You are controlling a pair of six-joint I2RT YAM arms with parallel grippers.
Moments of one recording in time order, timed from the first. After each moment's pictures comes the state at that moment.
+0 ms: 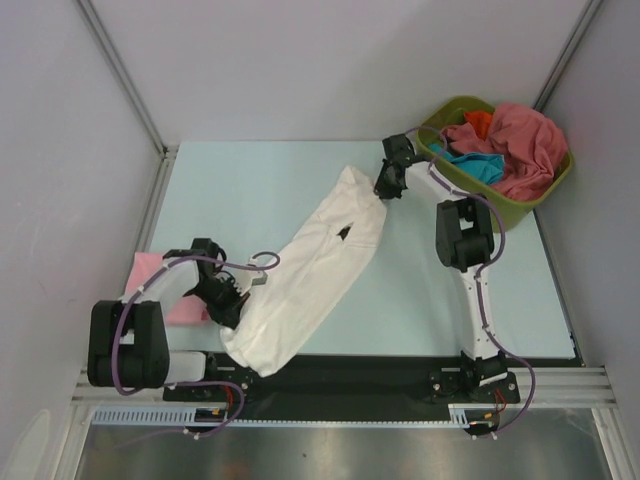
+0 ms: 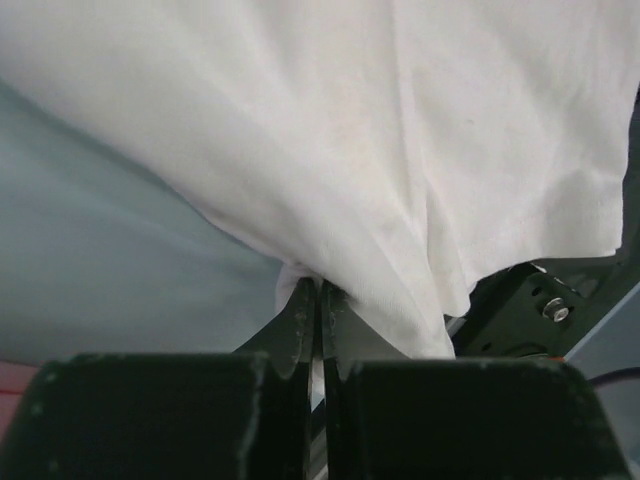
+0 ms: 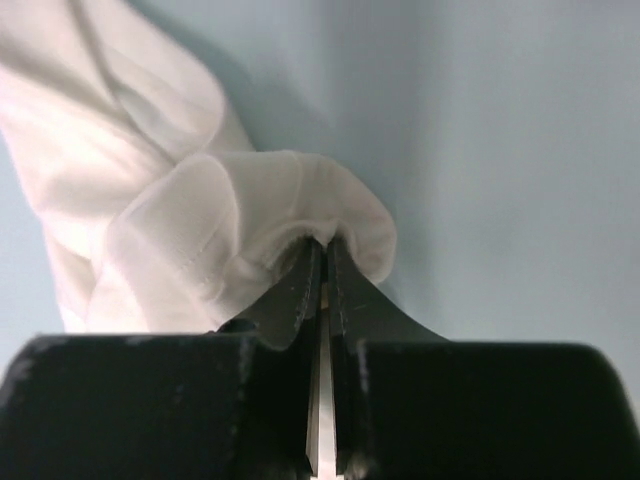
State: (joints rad) left arm -0.02 1.31 0.65 -0.95 0.44 0.89; right arm 0.28 2.37 1.96 -0.55 0.03 0.60
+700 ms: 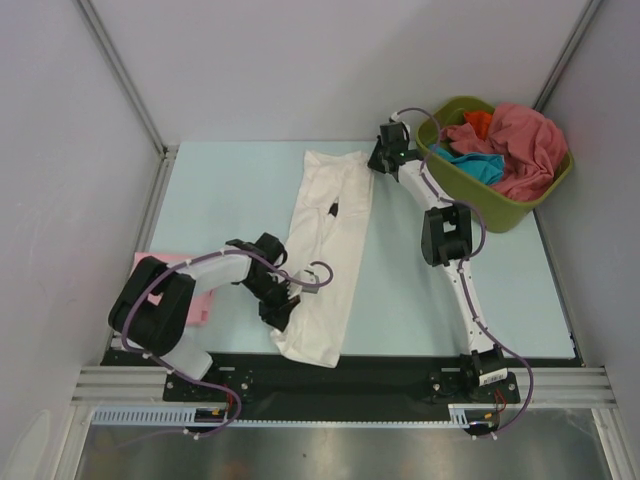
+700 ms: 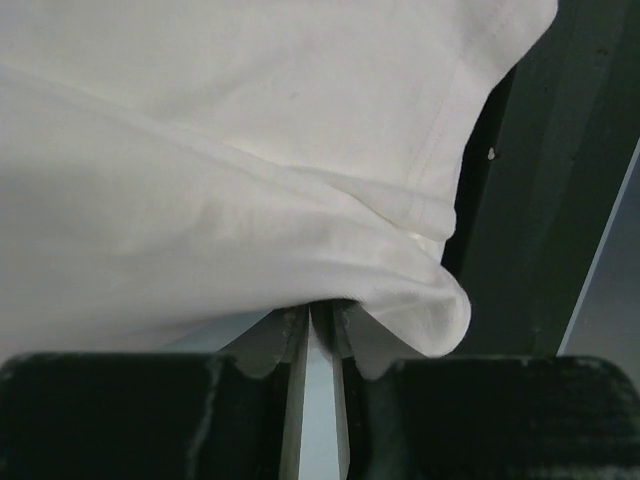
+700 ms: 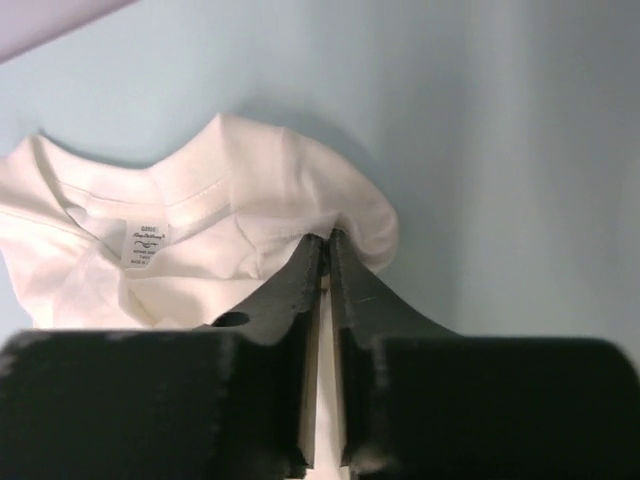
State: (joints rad) left arm -0.50 1.57 0.79 -0.81 0.66 0.78; right arm 0.27 2.77 2.57 -0.43 0.04 0.57
